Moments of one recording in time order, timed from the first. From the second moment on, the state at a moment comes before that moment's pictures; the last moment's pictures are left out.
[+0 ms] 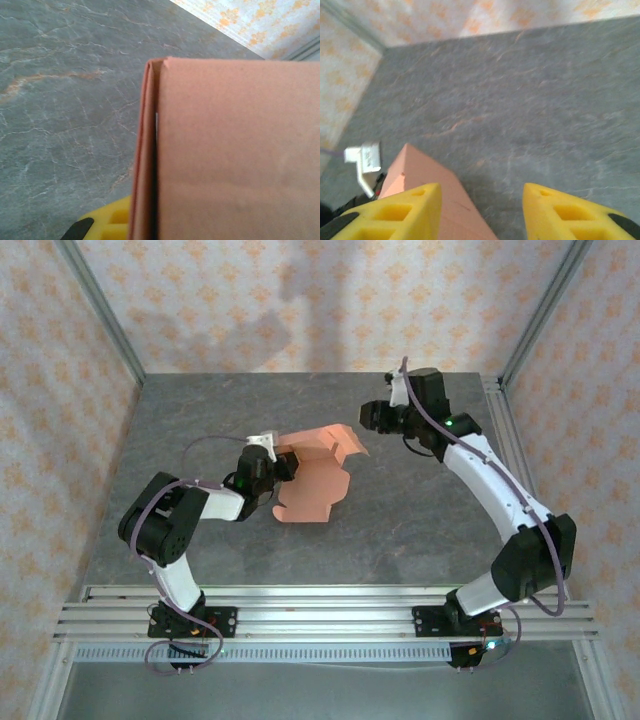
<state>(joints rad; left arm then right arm) -0.37 1.77 0.69 0.67 0.13 -0.64 0.36 1.50 1.39 -0.53 -0.35 0.30</state>
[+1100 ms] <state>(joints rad) -0.37 1.77 0.74 0.66 0.20 -0.64 0.54 1.63 1.46 -0.65 -0.37 0.03</state>
